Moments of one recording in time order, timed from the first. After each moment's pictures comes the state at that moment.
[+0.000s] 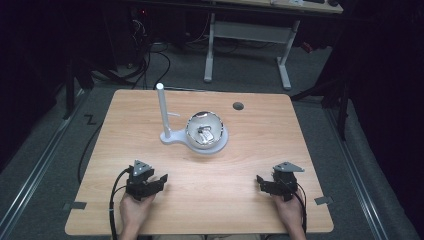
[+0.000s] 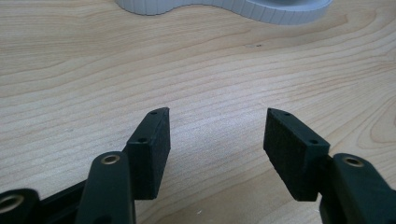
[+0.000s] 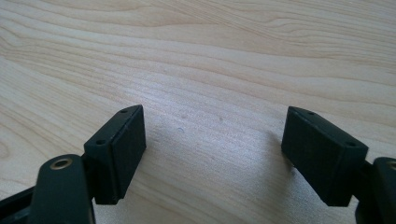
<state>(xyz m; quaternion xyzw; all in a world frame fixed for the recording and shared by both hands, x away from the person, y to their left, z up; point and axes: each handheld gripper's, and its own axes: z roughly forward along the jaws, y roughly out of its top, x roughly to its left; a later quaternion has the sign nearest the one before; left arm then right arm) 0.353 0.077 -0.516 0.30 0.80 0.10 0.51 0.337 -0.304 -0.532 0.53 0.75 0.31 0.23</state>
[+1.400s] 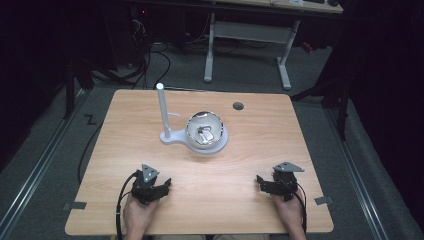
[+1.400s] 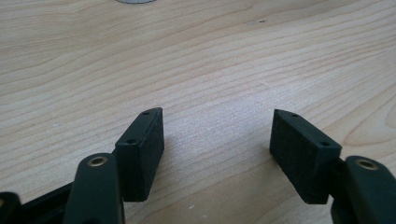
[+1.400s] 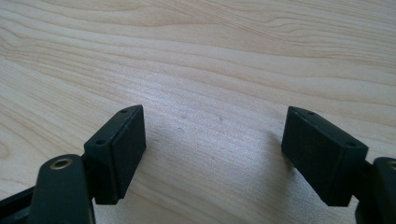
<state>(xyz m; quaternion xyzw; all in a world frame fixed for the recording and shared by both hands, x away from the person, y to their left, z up) 0.345 0.058 -0.534 0.31 0.79 0.15 0.51 0.337 -0.304 -0.532 0.53 0.75 0.31 0.23</state>
